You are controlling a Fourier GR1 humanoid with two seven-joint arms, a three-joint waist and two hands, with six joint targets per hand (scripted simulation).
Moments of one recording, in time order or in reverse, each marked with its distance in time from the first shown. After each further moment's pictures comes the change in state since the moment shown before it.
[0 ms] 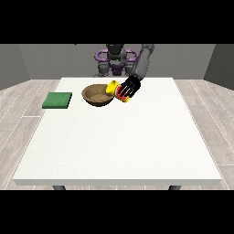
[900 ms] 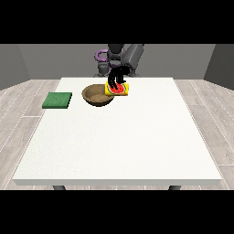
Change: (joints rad) left arm -0.204 -0.113 -0.494 0.326 -0.720 0.086 0.589; right arm 0.002 0.043 0.035 0.200 0.059 0.000 -0.047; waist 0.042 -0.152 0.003
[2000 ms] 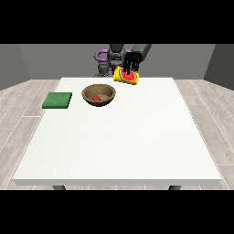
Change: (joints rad) left arm 0.106 0.028 0.166 -0.287 0.190 -0.089 -0.036; right arm 0.100 0.015 -0.034 0.078 0.035 -0.005 -0.064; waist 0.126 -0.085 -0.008
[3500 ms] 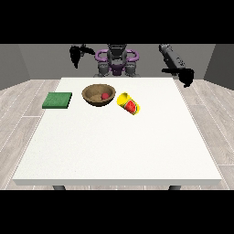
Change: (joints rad) left arm 0.248 0.242 0.734 -0.371 1.326 -0.870 -0.765; right arm 0.007 0.156 0.154 -0.245 0.181 -0.193 -0.016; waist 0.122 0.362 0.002
